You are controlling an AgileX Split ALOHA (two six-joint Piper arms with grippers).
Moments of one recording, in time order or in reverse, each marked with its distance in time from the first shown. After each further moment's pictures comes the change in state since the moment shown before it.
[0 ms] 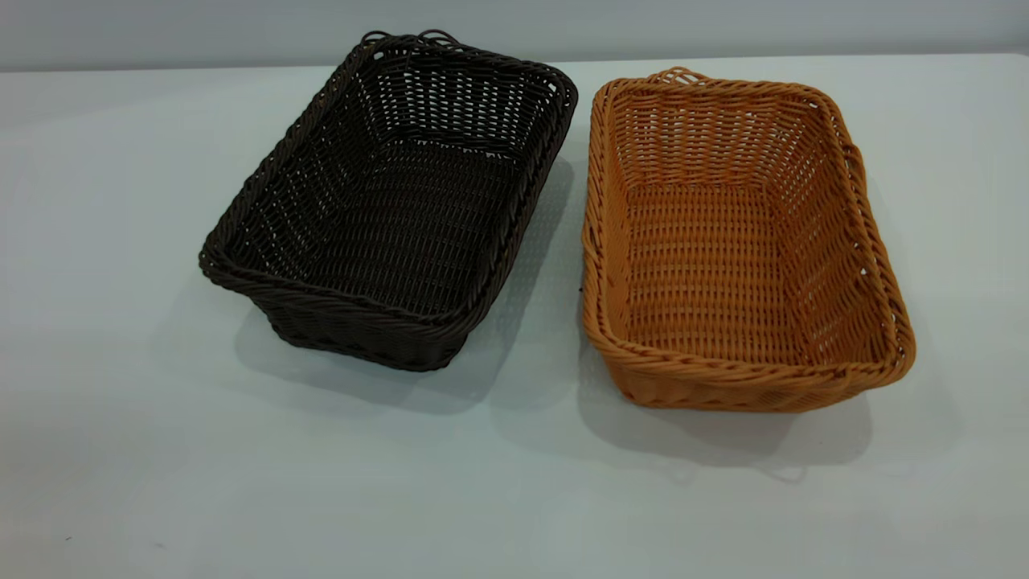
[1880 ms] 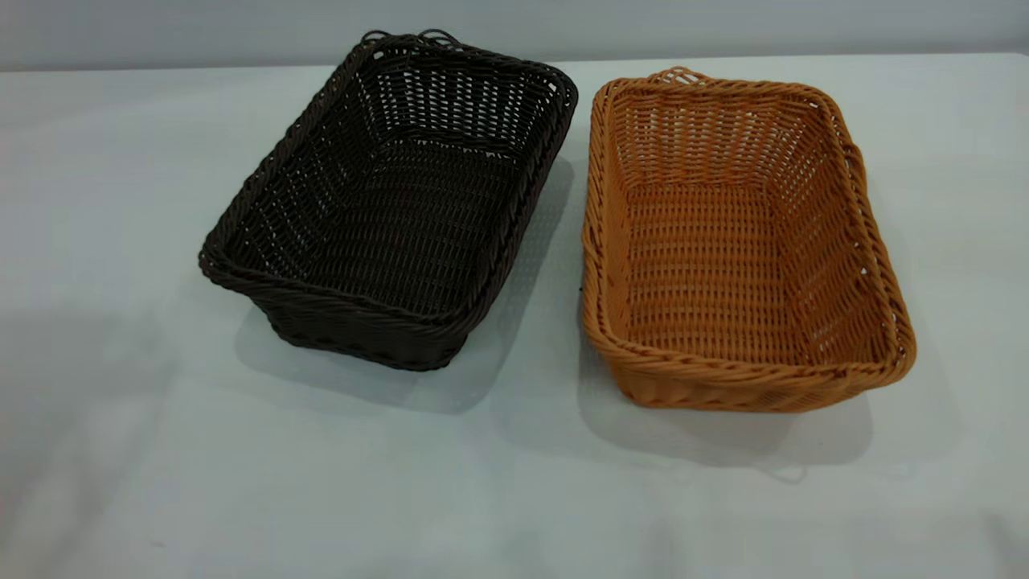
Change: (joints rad) left arm -0.026 1.311 -0.430 -0.045 -0.815 0.091; right arm 0.000 0.637 -0.193 0.075 -0.260 0.045
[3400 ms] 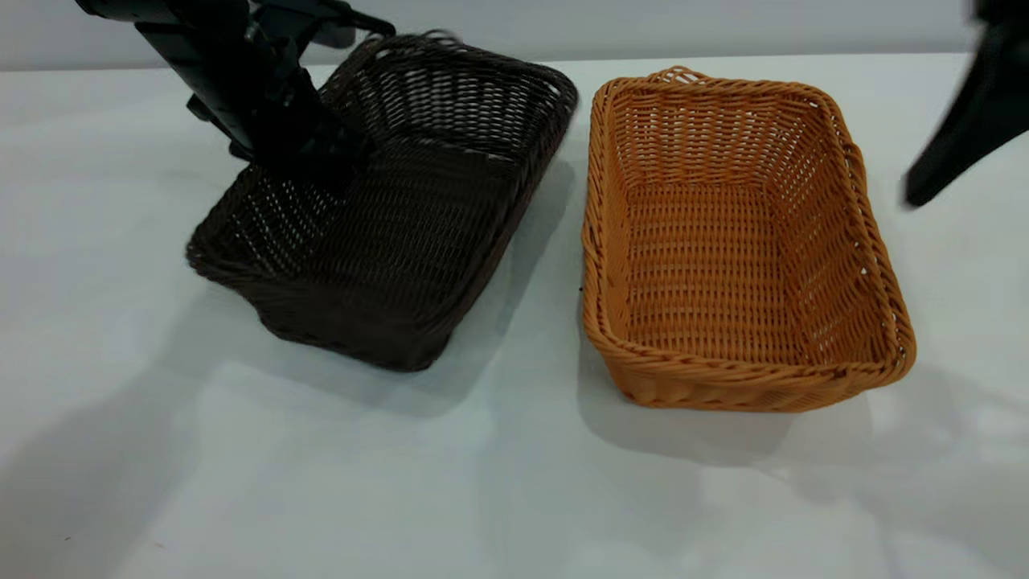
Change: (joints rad) left arm -0.203 1.078 -0.526 -0.001 -0.174 0.161; right arm 0.175 0.832 -0.007 0.407 -0.192 0.047
